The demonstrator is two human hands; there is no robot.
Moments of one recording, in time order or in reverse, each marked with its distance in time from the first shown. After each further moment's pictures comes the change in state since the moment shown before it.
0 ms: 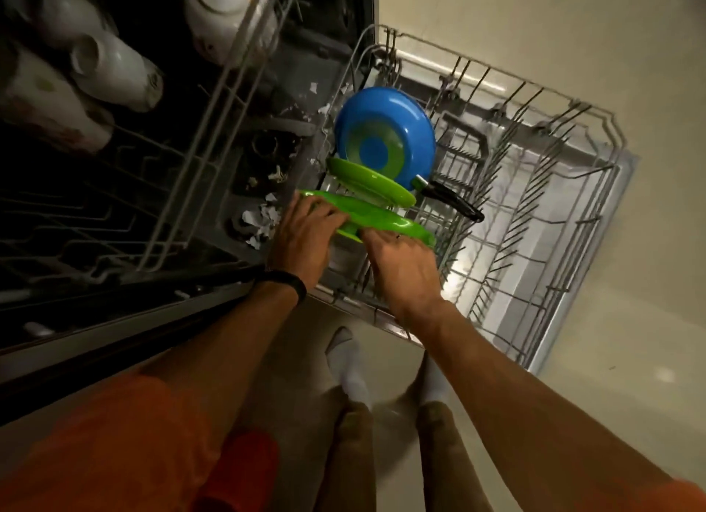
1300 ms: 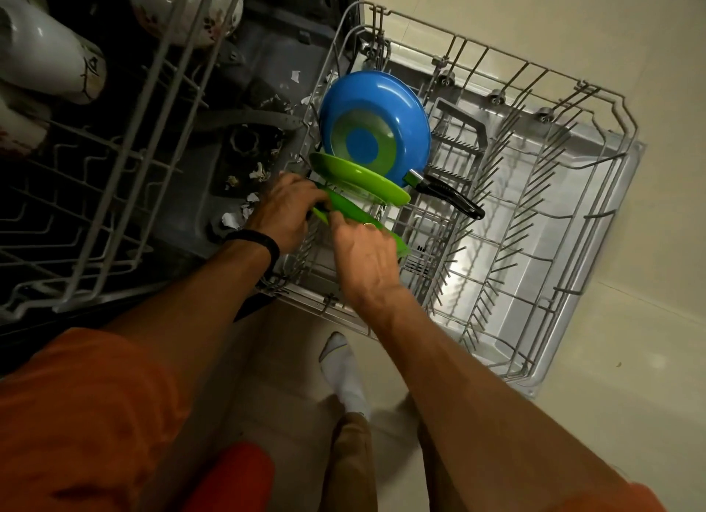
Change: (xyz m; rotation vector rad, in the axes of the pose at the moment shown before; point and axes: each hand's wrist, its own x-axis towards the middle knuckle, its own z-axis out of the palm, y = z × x) left_hand 0.056 -0.039 0.011 -0.113 -0.205 0.028; right_hand 0.041 -0.025 0.022 0.202 -0.277 0.174
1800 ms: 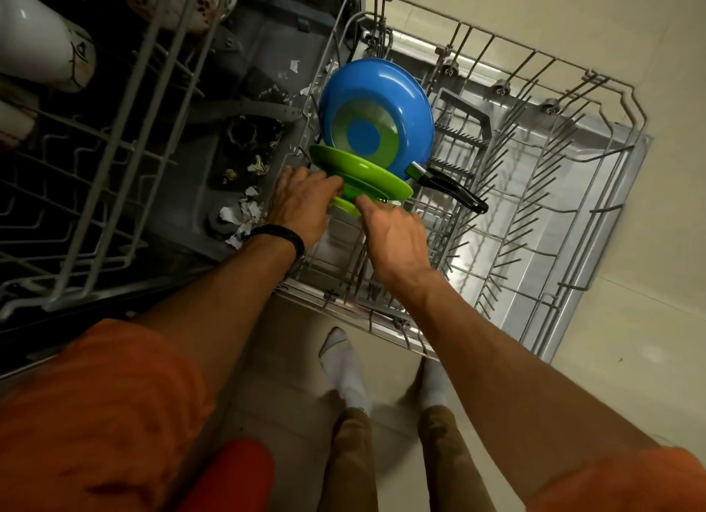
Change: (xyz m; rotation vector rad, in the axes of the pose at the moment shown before) left_hand 0.012 0.026 0.013 0.179 -0.002 -0.070; right_hand 0.014 0.043 0.012 -0.014 0.149 0.009
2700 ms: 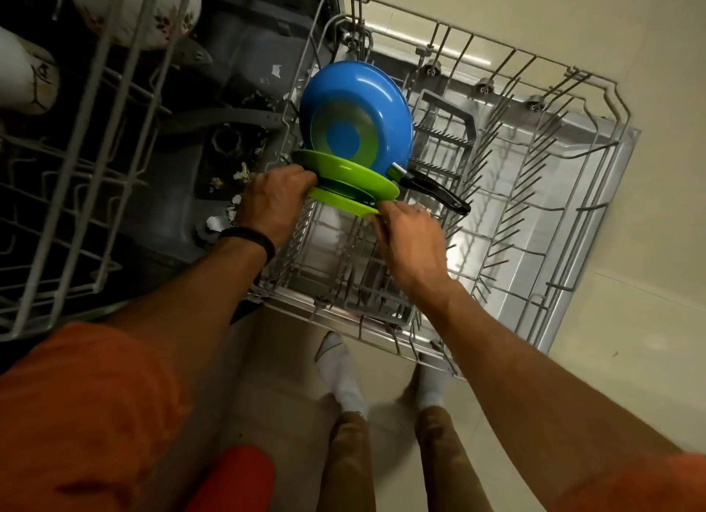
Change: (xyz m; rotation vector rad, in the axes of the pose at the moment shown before) left_hand 0.011 -0.013 -0.012 -0.059 0.181 0.075; right_hand -0.001 0.051 0.001 0.113 0.081 0.065
